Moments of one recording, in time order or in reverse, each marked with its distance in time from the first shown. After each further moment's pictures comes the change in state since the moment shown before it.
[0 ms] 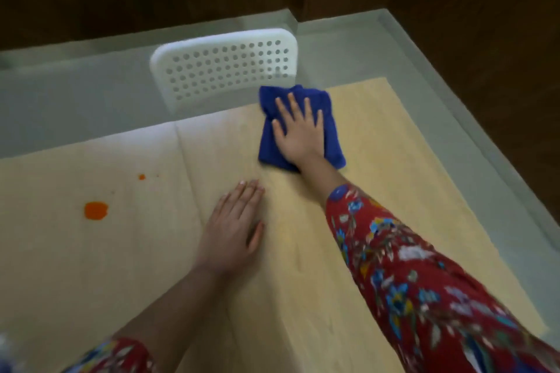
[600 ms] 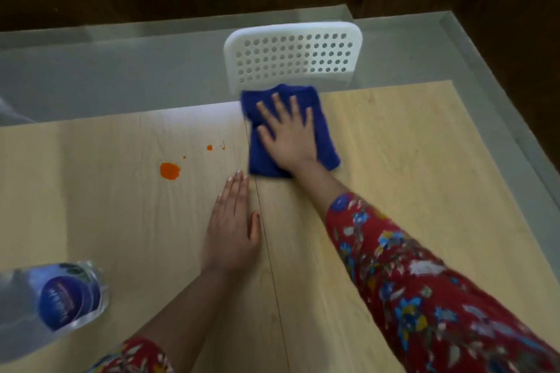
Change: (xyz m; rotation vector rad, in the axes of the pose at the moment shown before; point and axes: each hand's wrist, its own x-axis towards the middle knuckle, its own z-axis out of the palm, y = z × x) left_hand -0.074 -0.033 -0.019 -0.093 0.119 -0.405; right_hand -0.045 -0.119 0.020 0.002 -0.048 -0.317
